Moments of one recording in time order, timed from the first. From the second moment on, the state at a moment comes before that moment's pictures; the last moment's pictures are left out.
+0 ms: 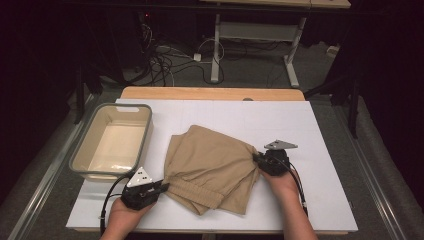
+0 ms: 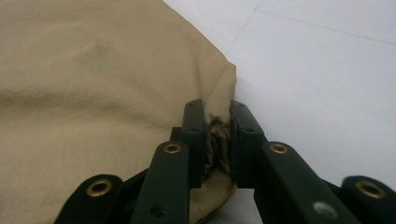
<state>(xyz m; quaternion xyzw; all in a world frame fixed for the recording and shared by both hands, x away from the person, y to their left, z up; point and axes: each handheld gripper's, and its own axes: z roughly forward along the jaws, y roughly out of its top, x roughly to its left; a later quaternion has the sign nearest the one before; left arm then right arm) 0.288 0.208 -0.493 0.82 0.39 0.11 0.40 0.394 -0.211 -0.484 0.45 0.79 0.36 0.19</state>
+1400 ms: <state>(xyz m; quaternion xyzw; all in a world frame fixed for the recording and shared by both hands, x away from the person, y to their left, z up) 0.326 0.170 -0.449 0.91 0.36 0.04 0.18 0.386 -0.208 -0.483 0.42 0.79 0.38 0.22</state>
